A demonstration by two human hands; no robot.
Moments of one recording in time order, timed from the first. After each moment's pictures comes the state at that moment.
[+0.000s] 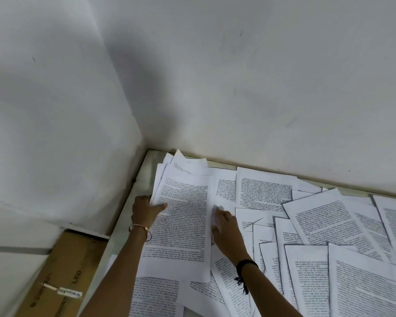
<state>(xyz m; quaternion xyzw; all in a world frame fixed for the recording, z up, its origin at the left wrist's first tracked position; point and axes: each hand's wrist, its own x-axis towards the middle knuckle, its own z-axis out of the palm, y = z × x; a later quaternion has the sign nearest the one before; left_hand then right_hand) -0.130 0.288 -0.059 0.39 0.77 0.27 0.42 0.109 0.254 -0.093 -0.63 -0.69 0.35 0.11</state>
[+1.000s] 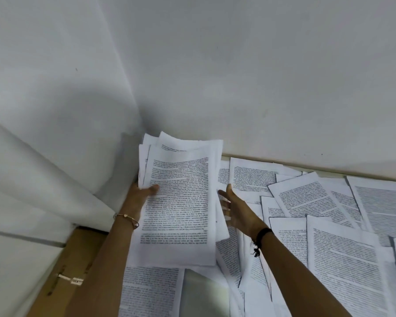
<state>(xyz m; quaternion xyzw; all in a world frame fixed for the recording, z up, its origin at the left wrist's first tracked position) -0.124 0.221 0.038 0.30 0.63 0.45 0.56 0.159 0.225 -0.004 -0.46 -0.33 0.78 0.27</state>
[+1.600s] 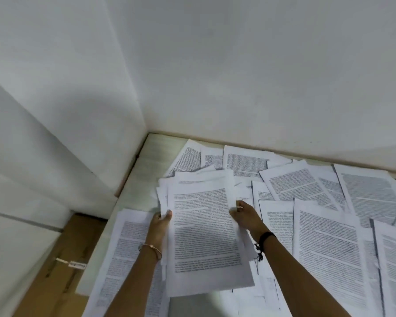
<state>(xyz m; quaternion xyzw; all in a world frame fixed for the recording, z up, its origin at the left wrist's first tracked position) -0.056 0.116 -0.052 0.22 0.70 0.37 0.56 0.203 0.166 -0.038 -0.51 -0.44 0.71 0.22</state>
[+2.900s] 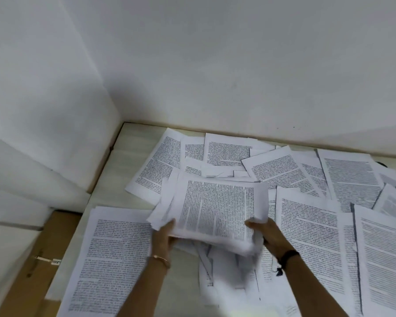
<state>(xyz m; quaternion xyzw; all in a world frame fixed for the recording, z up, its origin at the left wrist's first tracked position) 0.026 0.098 -0.076 0.09 0.63 0.46 0.61 0.315 0.116 -0.068 -0.61 -0.26 0.66 0.34</state>
